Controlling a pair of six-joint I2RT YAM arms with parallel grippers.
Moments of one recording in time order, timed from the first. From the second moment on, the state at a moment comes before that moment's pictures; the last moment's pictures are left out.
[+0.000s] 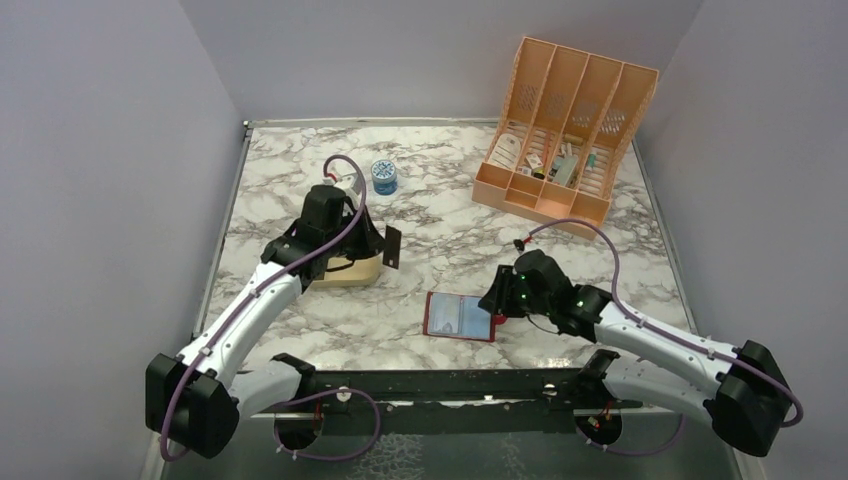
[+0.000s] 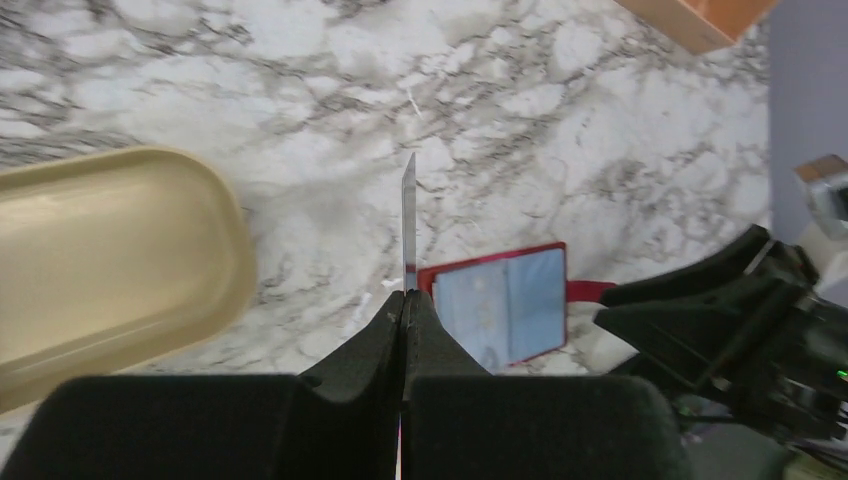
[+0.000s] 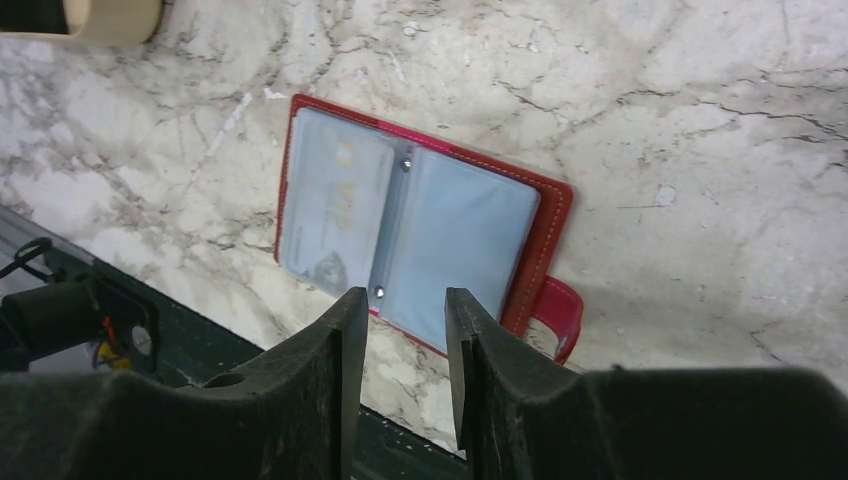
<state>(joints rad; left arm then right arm) -0.40 1.10 0.90 -0.49 0.21 -0.51 0.80 0.96 0.49 -0.28 0.03 0.79</state>
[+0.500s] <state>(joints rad) -0.56 1.08 0.60 -0.06 0.38 -0.84 0.80 1.13 0.52 -0.30 0.09 0.77</state>
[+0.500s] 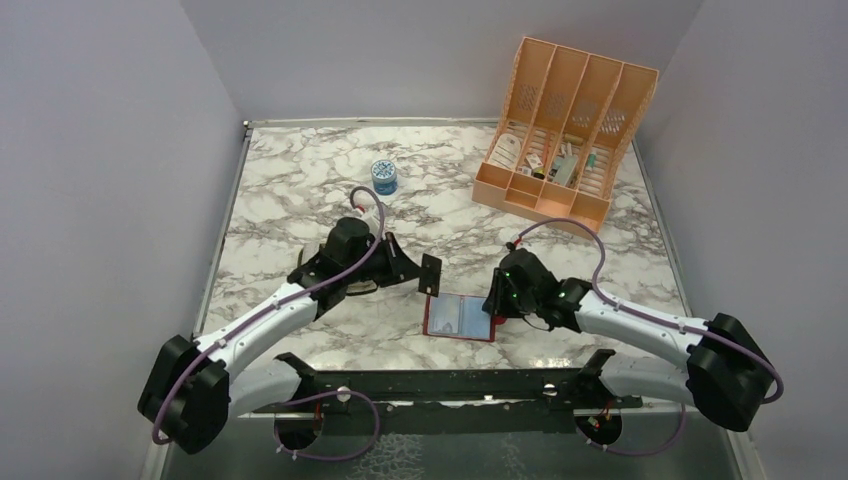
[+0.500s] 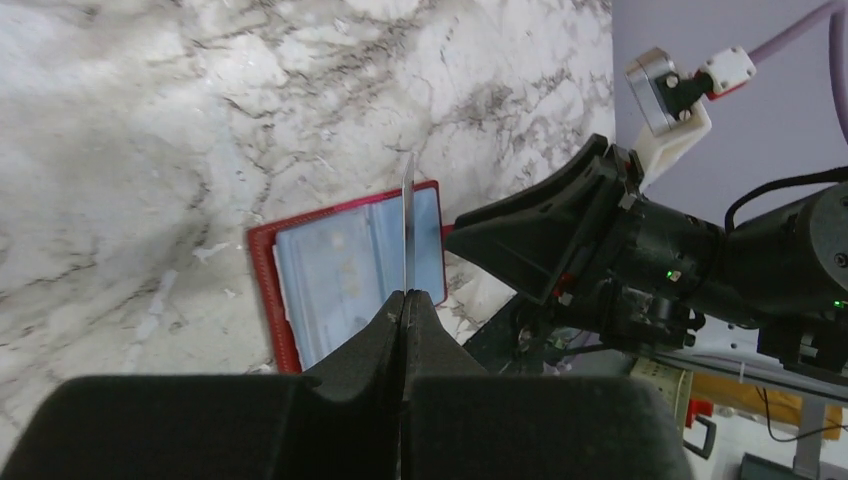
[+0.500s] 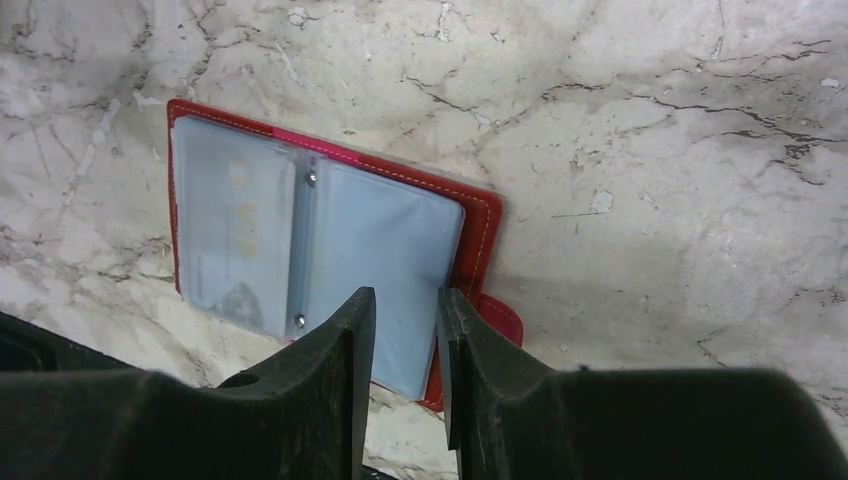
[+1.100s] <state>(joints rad) -0.80 1.31 0.56 0.17 0.32 -0.94 0.80 1.18 0.52 -0.30 0.14 0.77</state>
